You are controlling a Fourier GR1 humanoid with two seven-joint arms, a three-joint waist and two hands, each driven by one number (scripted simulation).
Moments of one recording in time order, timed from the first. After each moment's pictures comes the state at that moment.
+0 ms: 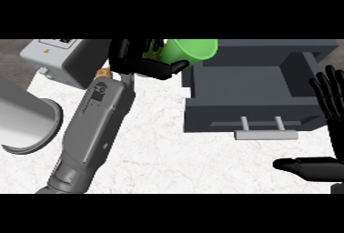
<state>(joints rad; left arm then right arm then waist) -0.90 0.00 0.05 -0.99 0.14 0.04 -0.37 -0.06 -0.17 -0.19 -1.93 -0.06 0.21 -0.02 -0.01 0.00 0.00</state>
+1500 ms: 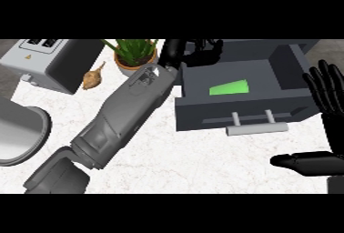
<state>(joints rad) -1.26 0.00 -0.43 -0.44 0.51 0.36 -0.33 -0.11 -0.18 -0.18 -1.89 -0.06 0.24 -0.03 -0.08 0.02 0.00</state>
